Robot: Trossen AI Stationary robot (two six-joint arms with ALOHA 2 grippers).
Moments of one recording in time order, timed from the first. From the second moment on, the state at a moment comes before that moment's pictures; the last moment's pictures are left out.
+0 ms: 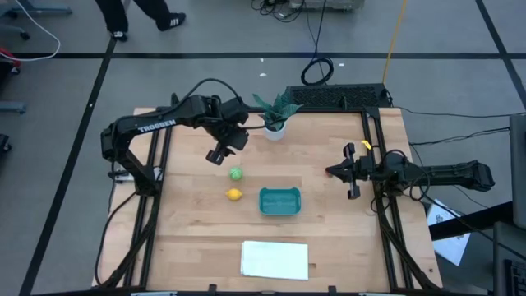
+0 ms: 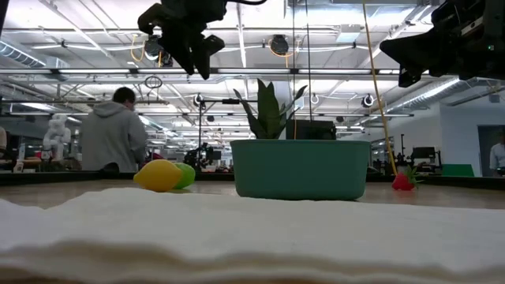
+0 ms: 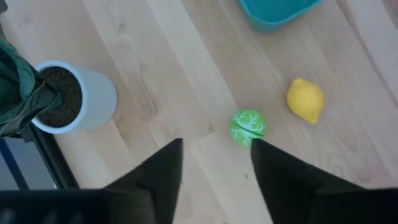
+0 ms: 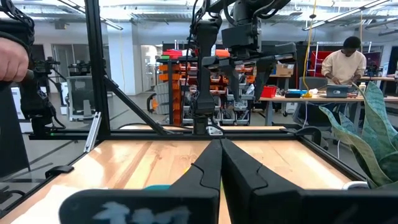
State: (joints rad) left arm 0.32 1.64 1.62 -1.21 0.16 0.80; right arm -0.07 0.35 0.02 0.49 -0.07 0.01
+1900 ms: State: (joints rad) left arm 0.21 1.73 1.27 -0.92 0.14 1.06; right arm -0.07 0.35 0.02 0.46 -0.07 0.01
